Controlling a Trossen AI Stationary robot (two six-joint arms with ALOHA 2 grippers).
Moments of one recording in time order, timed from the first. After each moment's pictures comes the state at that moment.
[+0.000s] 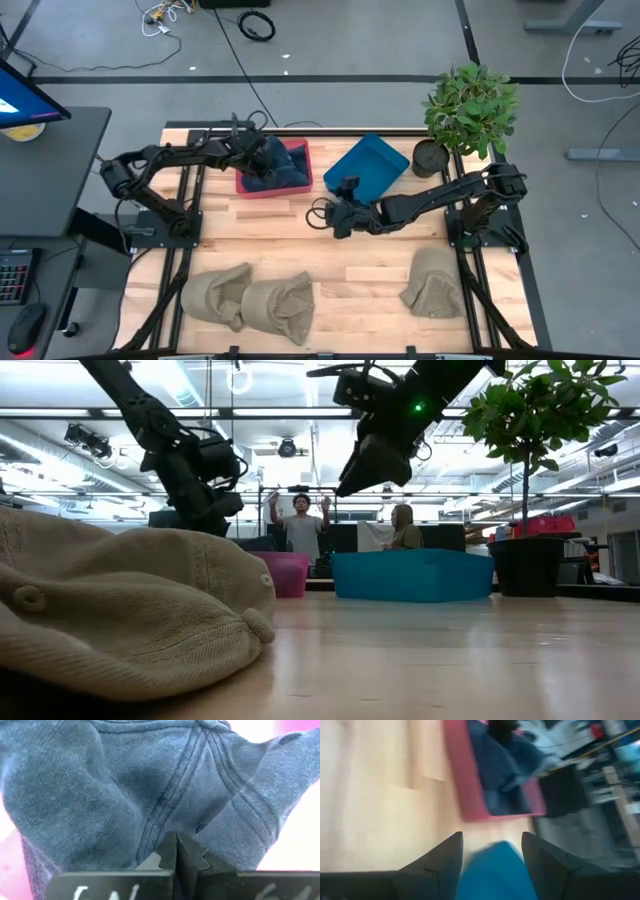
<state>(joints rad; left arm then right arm) 0.67 1.54 0.74 -0.28 0.12 -0.18 0.16 1.71 1.14 -0.25 0.70 -0.26</state>
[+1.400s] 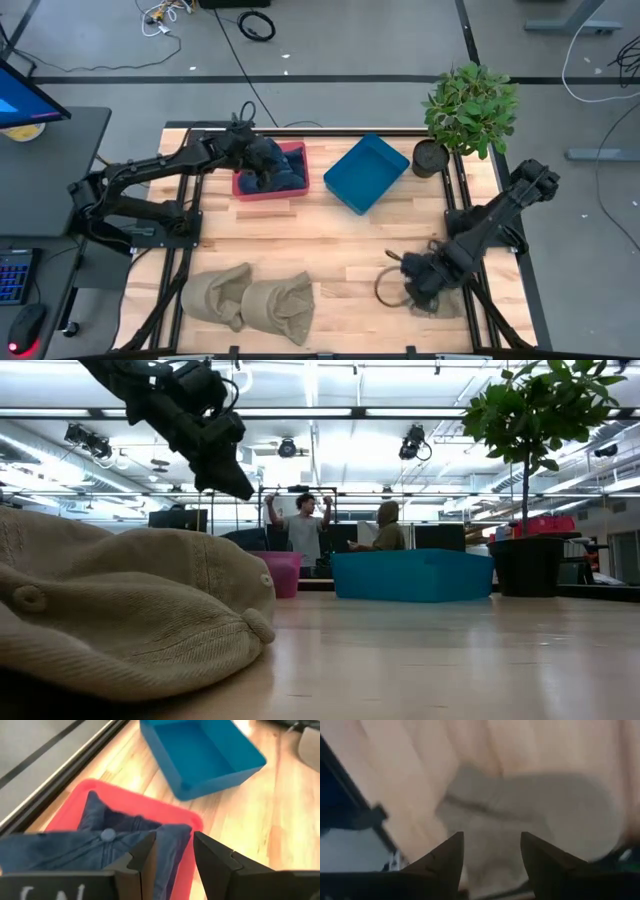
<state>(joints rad) 0.54 1.21 0.79 -0.26 0.17 -0.01 0.74 1.47 1.14 -1.17 -0.09 1.12</state>
